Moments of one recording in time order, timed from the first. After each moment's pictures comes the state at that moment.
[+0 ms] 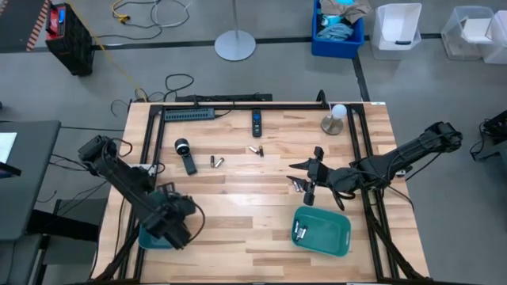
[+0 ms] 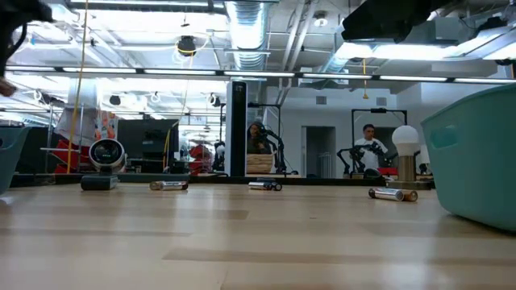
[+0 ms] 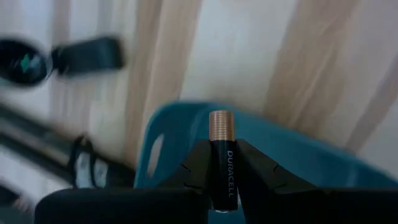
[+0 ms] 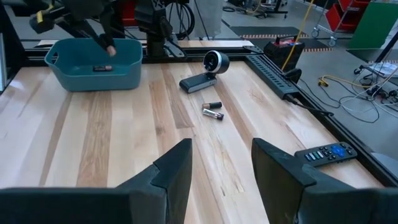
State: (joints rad) left arm -0.75 1.54 1.23 -1.44 -0.26 -1.05; right arm 0.38 1.08 0.73 -0.05 0.66 0.17
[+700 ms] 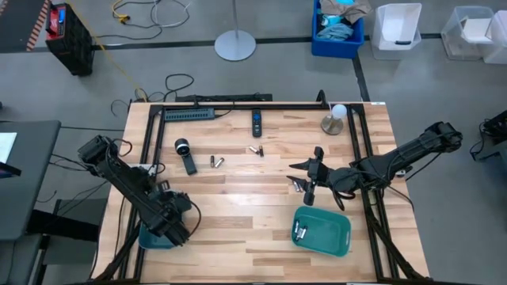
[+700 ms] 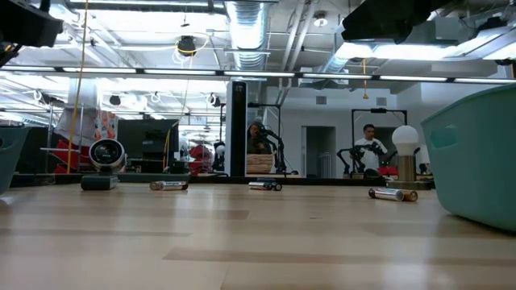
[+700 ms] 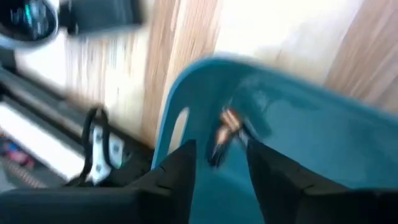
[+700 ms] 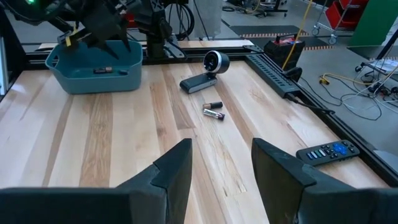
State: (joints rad) left arm -0.76 1.54 1.06 -1.43 -0.23 -1.10; right arm 0.38 1.08 0.73 -0.05 0.66 0.19
